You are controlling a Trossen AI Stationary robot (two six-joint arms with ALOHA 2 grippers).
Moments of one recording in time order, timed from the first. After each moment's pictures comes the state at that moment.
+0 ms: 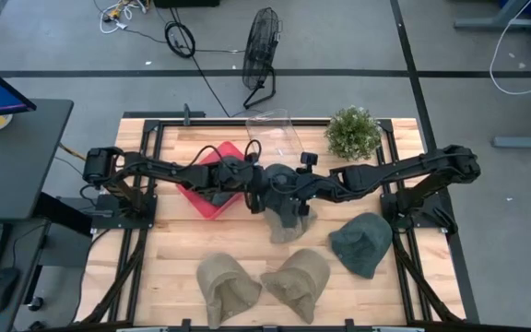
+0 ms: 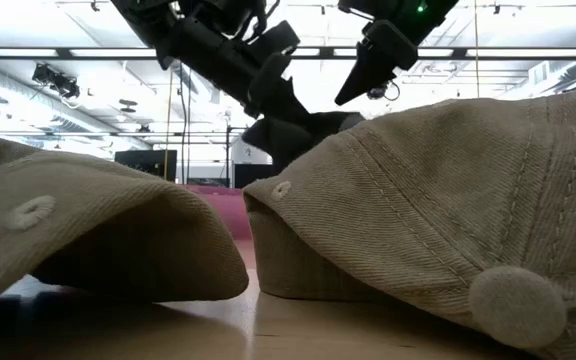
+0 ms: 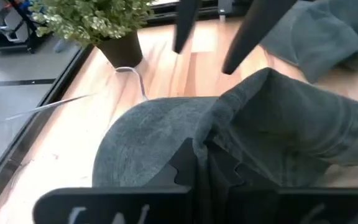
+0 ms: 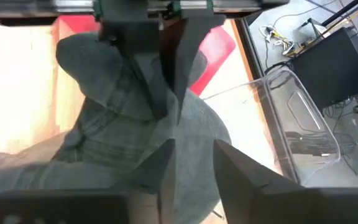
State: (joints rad) left arm 0.05 1.66 0.97 0.19 -0.20 0.12; right arm 0.12 1.49 1.12 -0.45 0.51 -0.11
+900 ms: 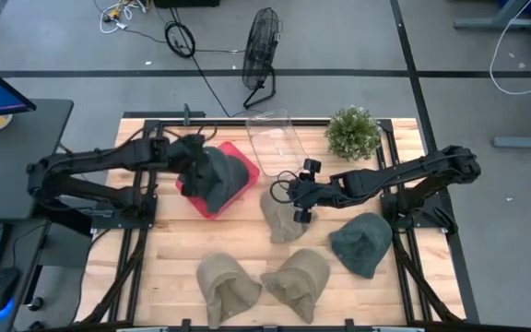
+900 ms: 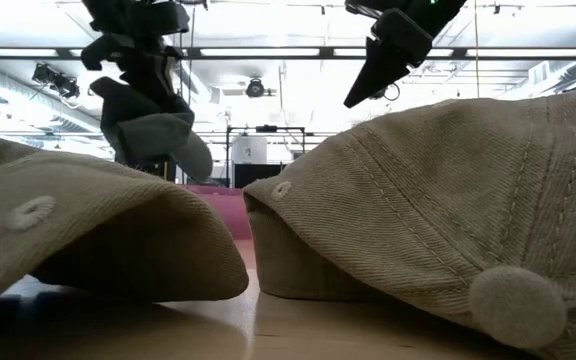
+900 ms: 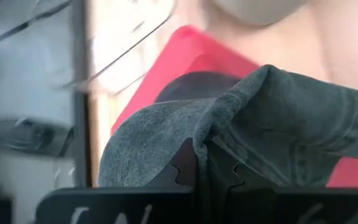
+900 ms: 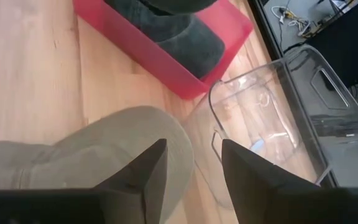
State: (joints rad) left arm 0.23 1.09 0.97 -0.80 -0.17 0.53; right arm 0.16 1.49 1.11 -0.51 0.51 0.04
